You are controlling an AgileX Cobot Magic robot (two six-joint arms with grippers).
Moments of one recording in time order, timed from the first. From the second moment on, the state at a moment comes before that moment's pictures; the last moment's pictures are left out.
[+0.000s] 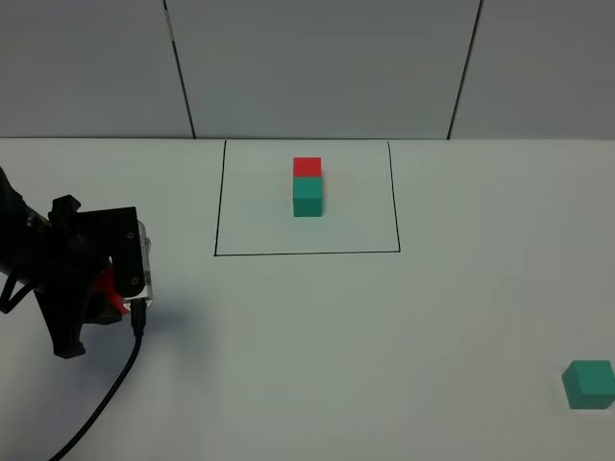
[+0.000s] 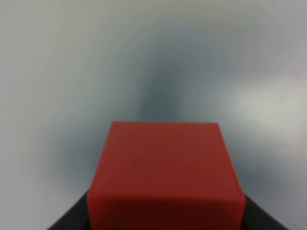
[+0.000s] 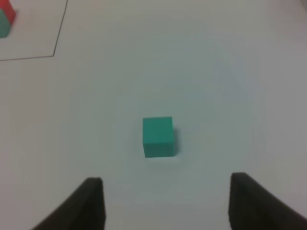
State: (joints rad) left arm -0.11 1.70 -1.00 -0.29 0.59 1.45; right arm 0.02 0.04 -0.50 -0.05 1.06 0.09
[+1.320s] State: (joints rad) left arm -0.31 2.01 -1.25 -0.28 0.72 1.36; right arm 0.02 0.04 -0.50 -0.05 1.06 0.09
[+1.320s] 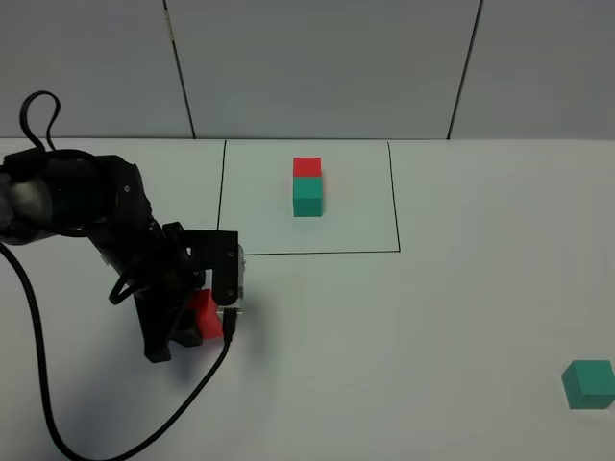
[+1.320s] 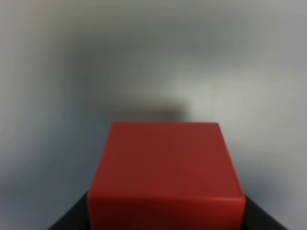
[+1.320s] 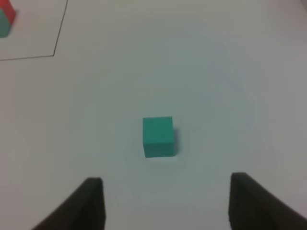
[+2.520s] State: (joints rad) left arm -0.39 2.12 -1.38 -0.08 0.82 1.15; right arm 0.02 0.04 -0.50 -0.05 1.06 0.09
